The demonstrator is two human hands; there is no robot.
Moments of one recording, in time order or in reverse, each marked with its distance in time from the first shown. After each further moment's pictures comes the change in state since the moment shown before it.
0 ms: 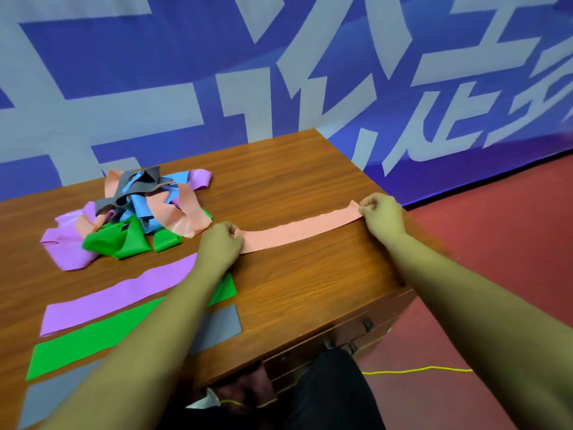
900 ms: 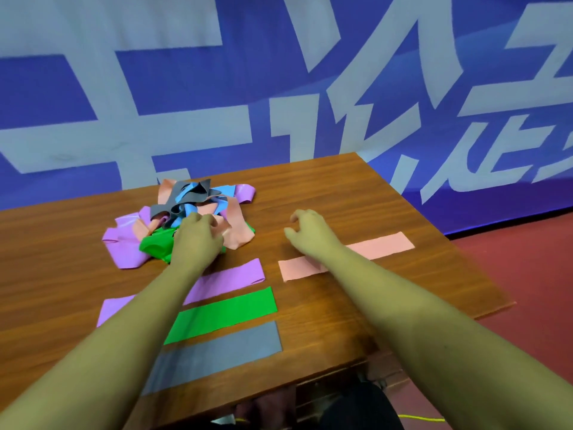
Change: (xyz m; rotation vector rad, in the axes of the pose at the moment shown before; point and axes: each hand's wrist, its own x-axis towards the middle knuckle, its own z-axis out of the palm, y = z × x) left_hand 0.041 -0.078 -0.087 0.345 0.229 0.047; right_hand -0.067 -0.153 0.117 -0.225 -0.413 -0.436
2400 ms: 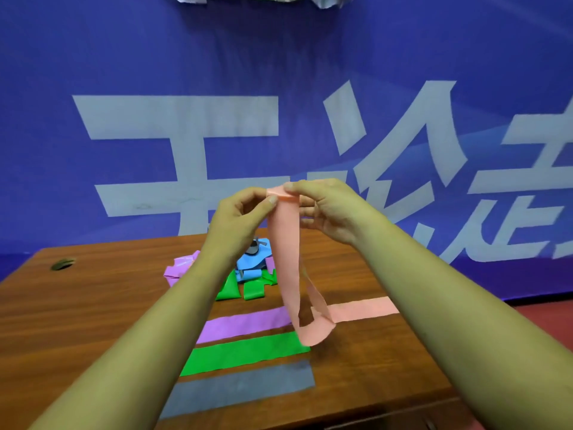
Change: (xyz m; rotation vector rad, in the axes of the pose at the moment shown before) left_hand -0.072 0.076 -0.201 -1.104 0.170 0.283; right_hand -0.073 -0.185 -0.153 0.999 -0.221 -0.101
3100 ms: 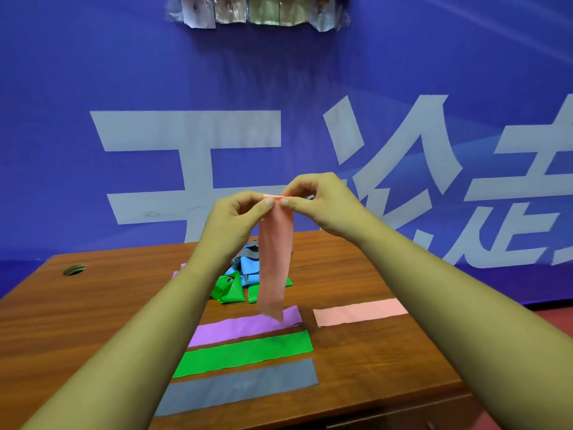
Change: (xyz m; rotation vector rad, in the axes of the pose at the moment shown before) left_hand -0.016 0.034 -0.017 0.073 -0.016 0.035; right_hand -0.021 -0.016 0.008 -0.738 0.074 -0.489
